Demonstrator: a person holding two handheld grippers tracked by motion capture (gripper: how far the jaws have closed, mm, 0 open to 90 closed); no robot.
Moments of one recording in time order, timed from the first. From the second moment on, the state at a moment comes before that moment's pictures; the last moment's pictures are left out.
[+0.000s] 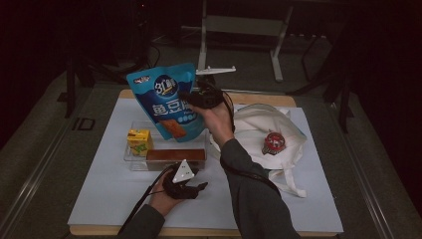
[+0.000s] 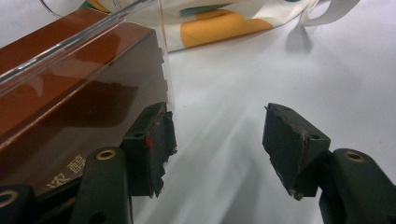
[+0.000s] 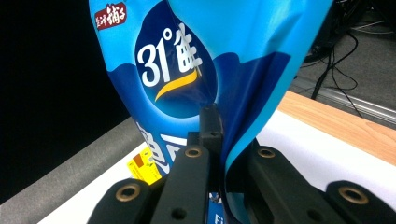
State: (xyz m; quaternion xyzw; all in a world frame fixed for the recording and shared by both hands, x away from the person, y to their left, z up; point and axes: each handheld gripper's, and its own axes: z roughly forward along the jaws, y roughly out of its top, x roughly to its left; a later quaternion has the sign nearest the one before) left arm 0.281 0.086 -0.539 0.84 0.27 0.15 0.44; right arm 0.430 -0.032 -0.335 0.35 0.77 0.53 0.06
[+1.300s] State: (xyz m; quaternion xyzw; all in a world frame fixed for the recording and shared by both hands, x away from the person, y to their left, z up) left arm 0.279 0.088 -0.539 0.83 0.27 0.16 0.45; right arm 0.443 -0.005 -0.401 0.38 0.75 0.54 0.06
